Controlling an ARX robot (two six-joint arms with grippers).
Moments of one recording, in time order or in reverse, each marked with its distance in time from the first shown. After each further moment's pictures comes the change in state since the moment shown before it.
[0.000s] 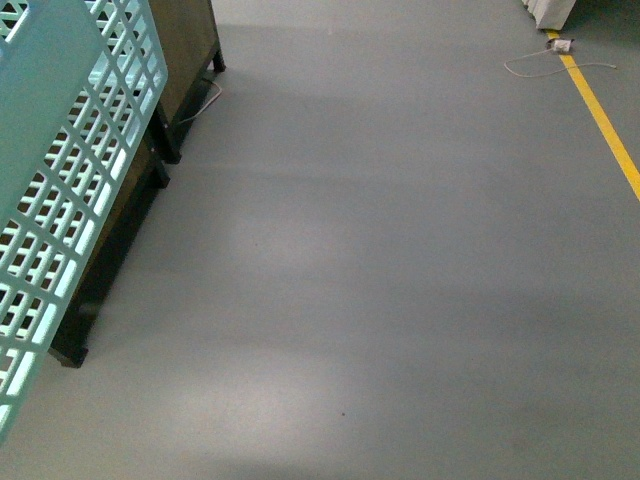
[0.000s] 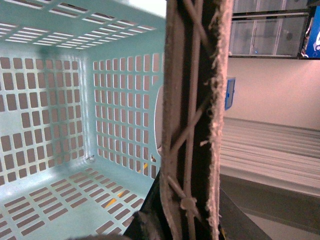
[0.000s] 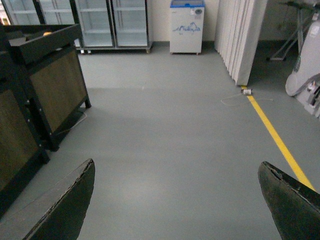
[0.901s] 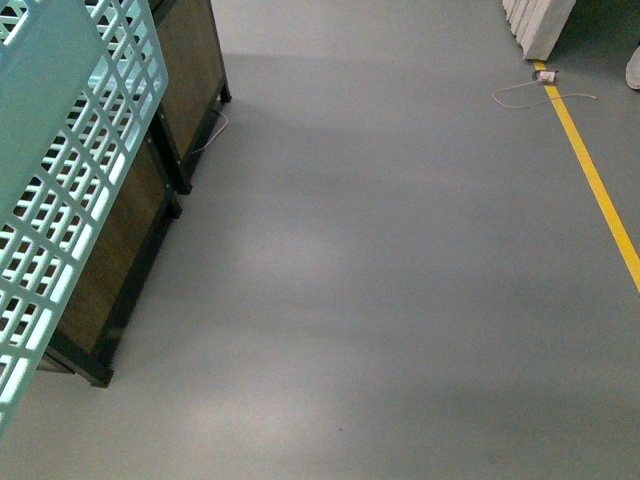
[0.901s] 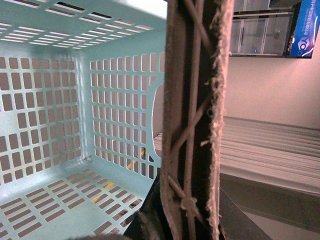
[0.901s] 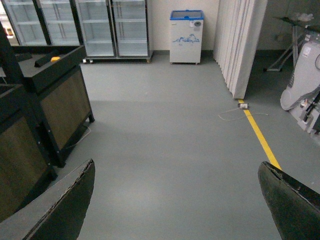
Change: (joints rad) left arm 0.000 0.000 0.003 0.000 0.001 0.000; right arm 0.000 0.000 0.000 0.000 0.000 0.000
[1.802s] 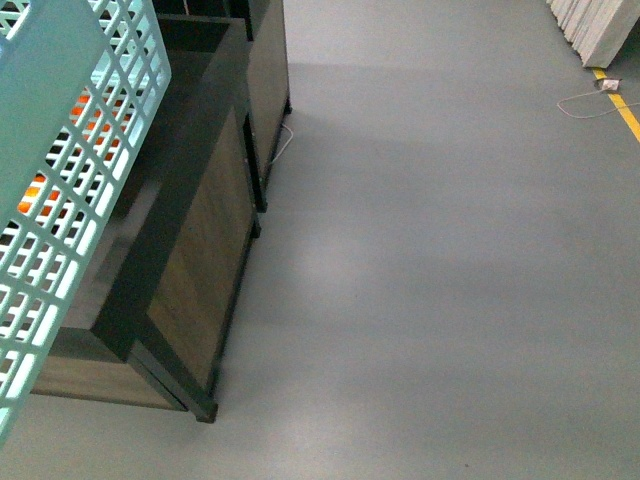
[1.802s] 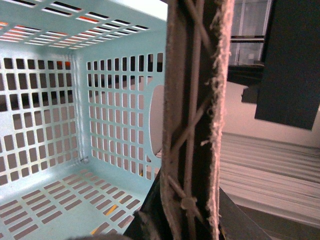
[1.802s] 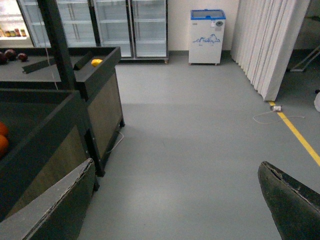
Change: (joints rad) left arm 0.001 -0.002 0.000 0.000 0.002 -0.005; right arm 0.000 0.001 0.000 -0.001 -0.003 0.000
